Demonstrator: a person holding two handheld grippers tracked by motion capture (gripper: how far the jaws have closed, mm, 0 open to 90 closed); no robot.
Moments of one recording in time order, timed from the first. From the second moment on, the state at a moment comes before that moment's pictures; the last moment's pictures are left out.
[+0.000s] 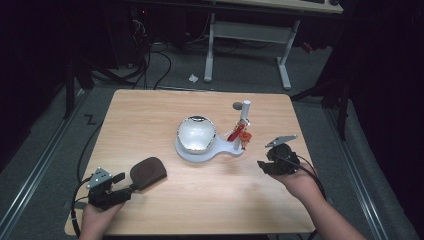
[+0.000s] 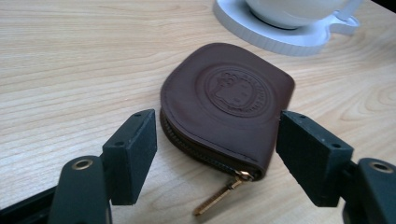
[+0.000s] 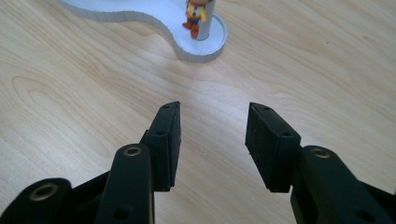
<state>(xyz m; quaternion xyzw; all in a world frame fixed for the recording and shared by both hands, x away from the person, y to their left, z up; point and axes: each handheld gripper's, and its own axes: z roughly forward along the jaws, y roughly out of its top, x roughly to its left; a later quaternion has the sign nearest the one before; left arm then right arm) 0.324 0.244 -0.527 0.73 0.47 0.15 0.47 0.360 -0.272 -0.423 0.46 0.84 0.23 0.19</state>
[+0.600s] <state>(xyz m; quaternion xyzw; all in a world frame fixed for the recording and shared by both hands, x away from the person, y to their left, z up) 0.336 0.250 -0.526 0.70 0.52 0.15 0.47 0.311 -0.282 -0.505 0.49 0.78 0.32 0.22</state>
